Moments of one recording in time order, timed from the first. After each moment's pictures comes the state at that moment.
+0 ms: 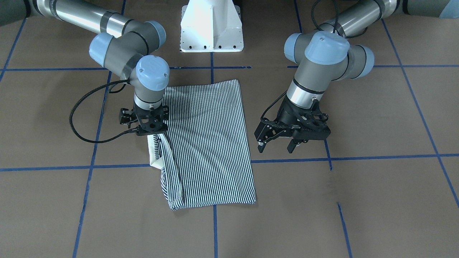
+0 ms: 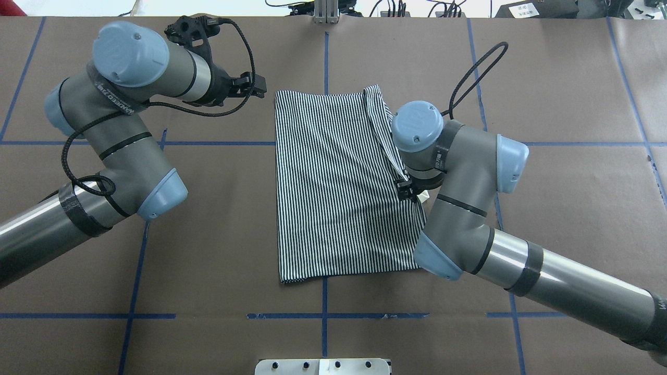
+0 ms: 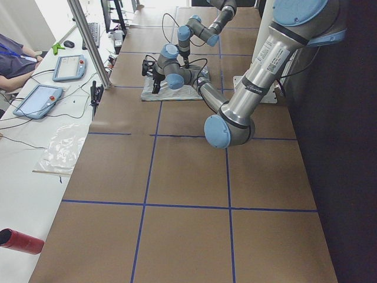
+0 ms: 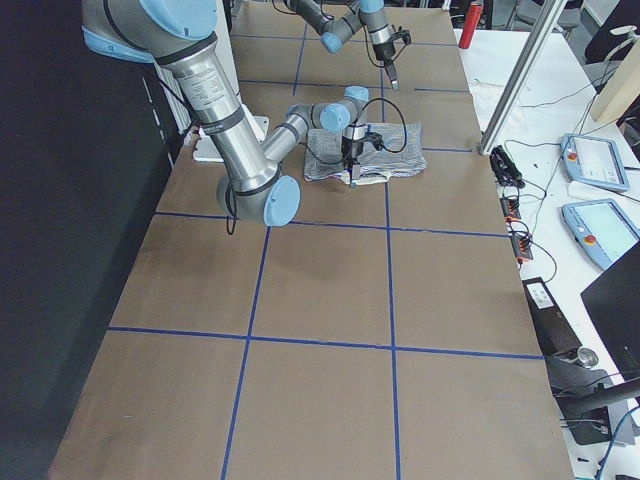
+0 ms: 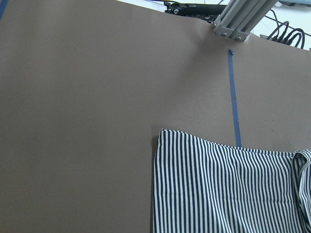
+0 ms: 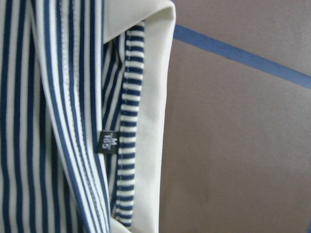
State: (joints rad) left arm -0.78 -2.19 -1.57 -2.05 -1.83 -1.24; right arm 0.59 -0.99 1.63 -1.84 1.81 0.78
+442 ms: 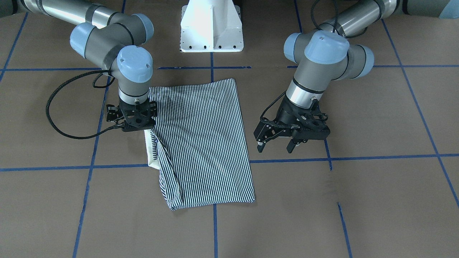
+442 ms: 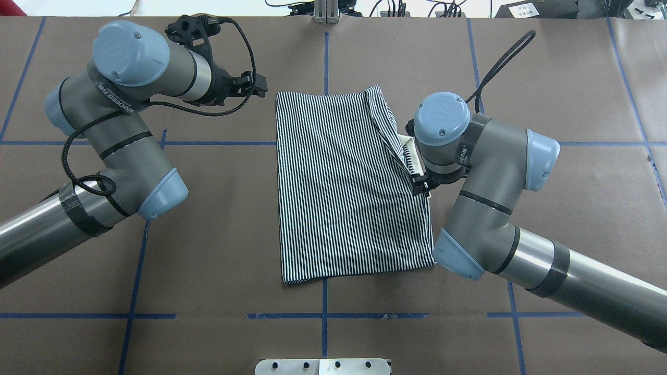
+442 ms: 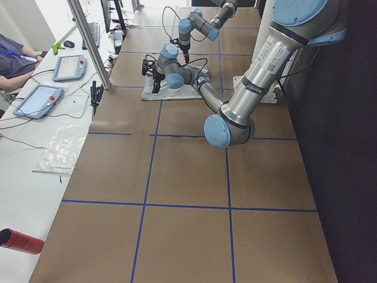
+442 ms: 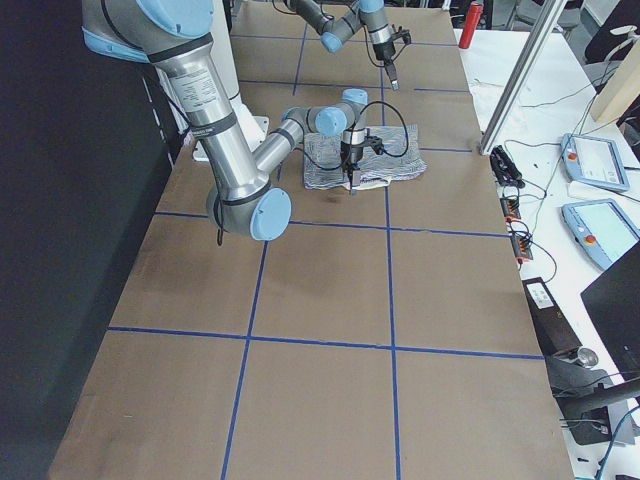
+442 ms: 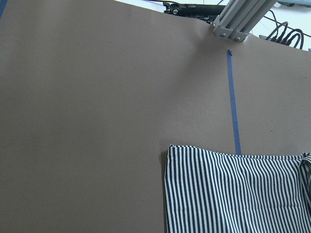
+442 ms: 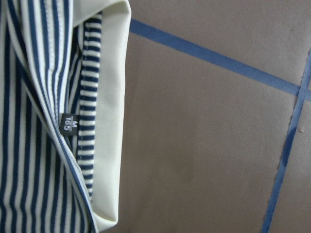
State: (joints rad) left arm -0.78 -2.19 -1.57 -2.05 -1.83 -1.24; right arm 0.62 -1.00 1.68 -1.85 1.80 0.76
